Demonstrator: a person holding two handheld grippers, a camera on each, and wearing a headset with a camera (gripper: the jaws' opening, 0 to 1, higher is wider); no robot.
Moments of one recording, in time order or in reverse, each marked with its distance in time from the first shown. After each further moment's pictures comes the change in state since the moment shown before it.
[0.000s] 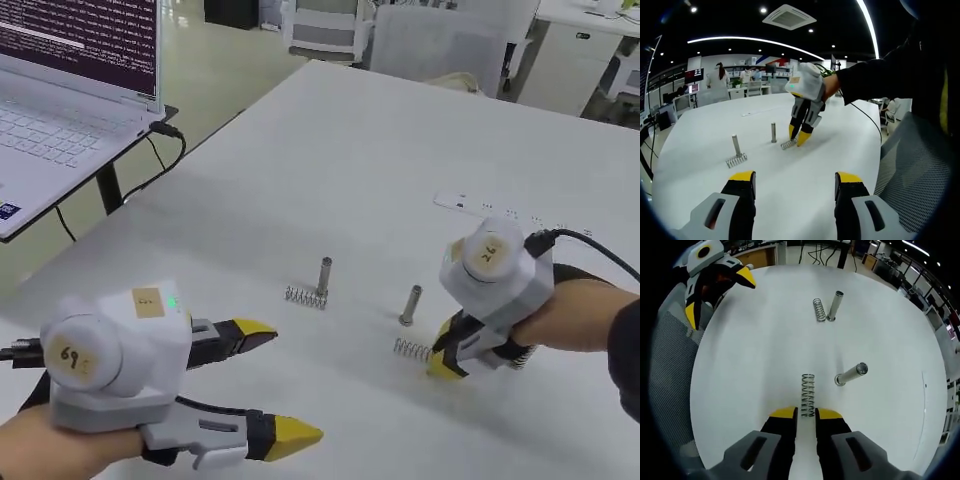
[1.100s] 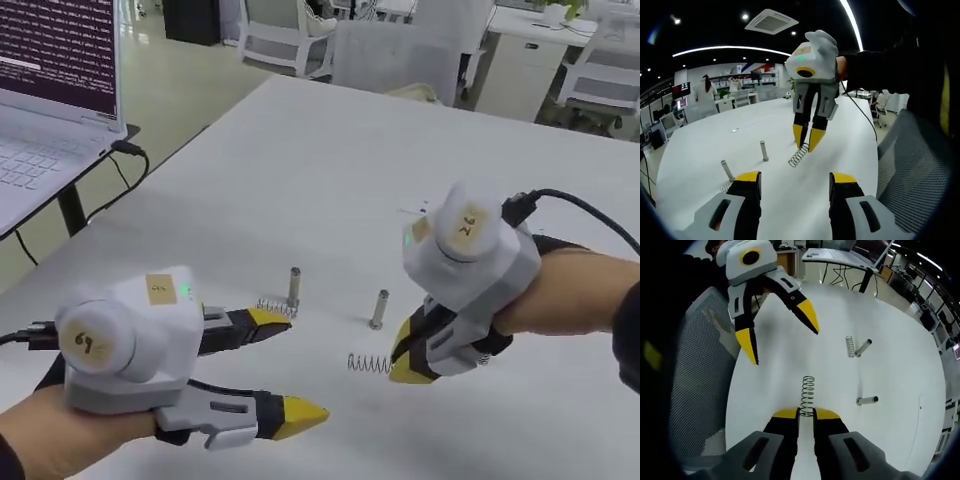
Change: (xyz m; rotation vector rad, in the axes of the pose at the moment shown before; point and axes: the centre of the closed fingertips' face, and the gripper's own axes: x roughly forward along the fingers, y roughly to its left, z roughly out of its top) left arm 0.022 -0.013 0.034 0.122 -0.031 -0.092; right arm -0.063 0.067 0.046 -0.118 -0.048 0.086
